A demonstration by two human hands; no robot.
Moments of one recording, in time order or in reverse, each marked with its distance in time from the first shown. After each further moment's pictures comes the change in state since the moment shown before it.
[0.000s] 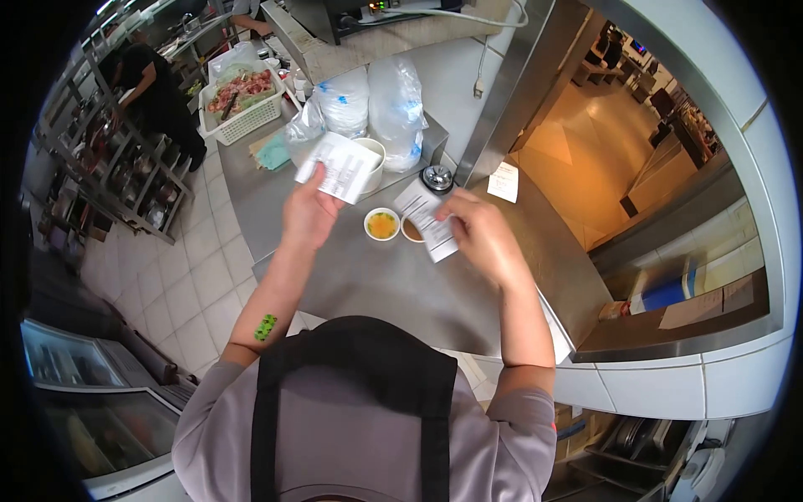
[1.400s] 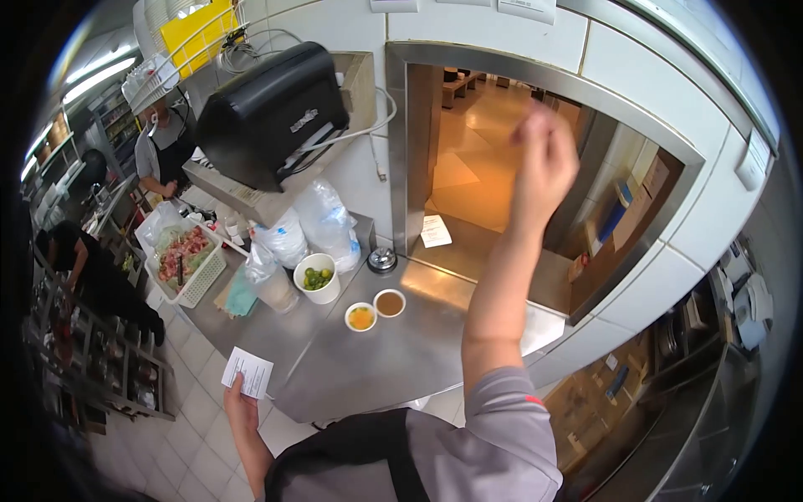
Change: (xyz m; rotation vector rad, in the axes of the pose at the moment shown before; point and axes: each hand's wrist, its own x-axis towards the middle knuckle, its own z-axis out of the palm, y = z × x) left_hand -0.069 0.116 -0.168 0.362 0.253 -0.064; right_hand 0.033 -0.084 -0.127 -0.123 1.507 -0.265
